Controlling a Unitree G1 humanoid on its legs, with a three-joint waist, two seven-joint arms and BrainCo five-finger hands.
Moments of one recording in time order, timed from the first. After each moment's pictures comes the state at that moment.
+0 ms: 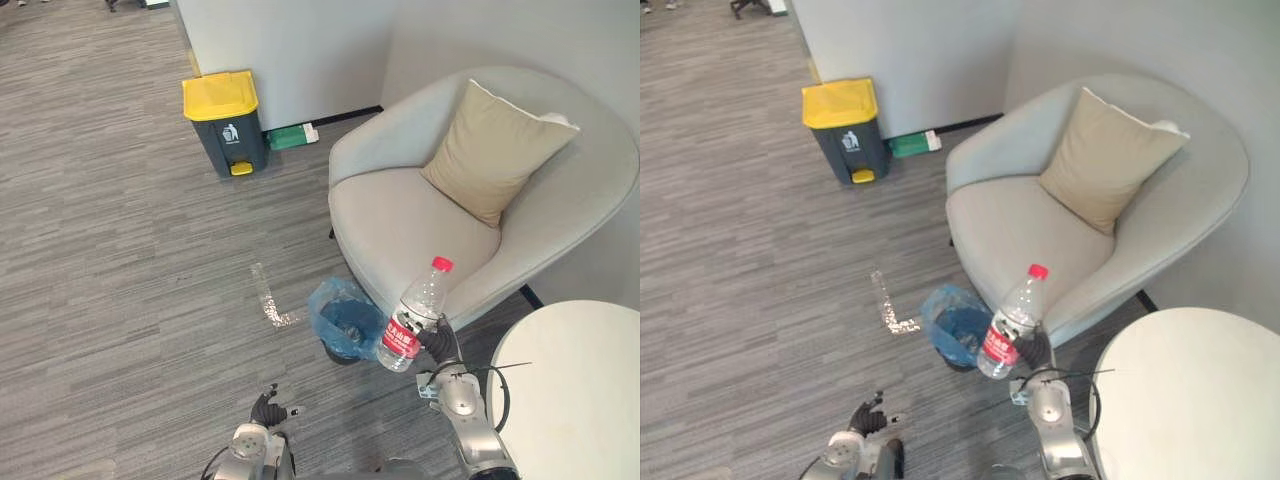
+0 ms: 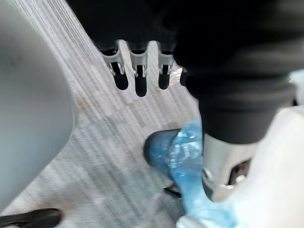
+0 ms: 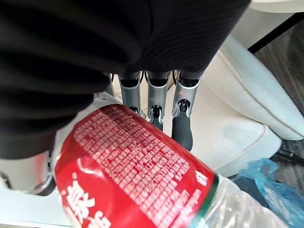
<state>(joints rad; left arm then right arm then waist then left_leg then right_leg) 0.07 0.06 -0.18 0.81 0.01 -0.04 0.13 0.12 -0.12 0.04 0.19 -0.18 -0.10 -0.18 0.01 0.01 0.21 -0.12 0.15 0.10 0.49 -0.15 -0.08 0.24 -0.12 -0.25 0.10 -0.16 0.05</state>
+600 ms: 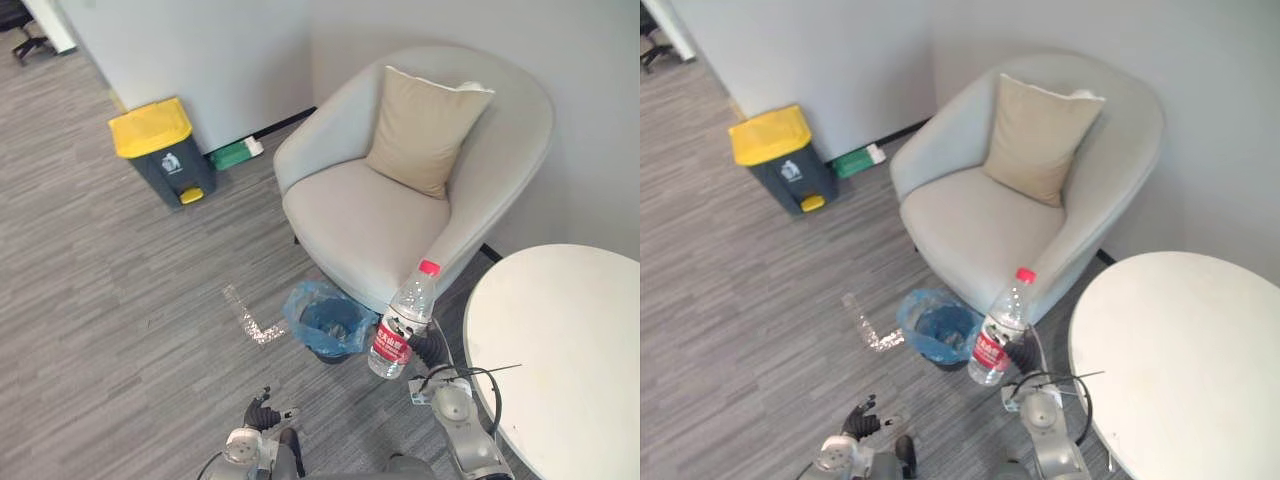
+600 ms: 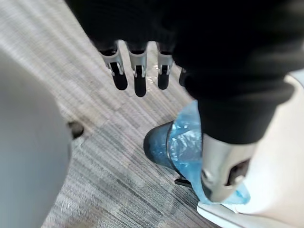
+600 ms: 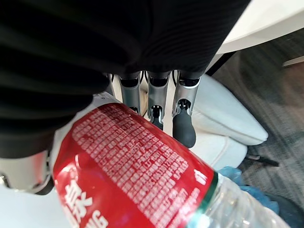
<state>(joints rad) 0.09 0.09 -0.19 0.83 0.02 -0.04 0.13 0.14 -0.12 0.12 0.22 -0.20 -0.07 -0.17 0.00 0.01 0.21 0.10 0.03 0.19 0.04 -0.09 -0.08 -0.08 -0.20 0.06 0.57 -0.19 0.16</state>
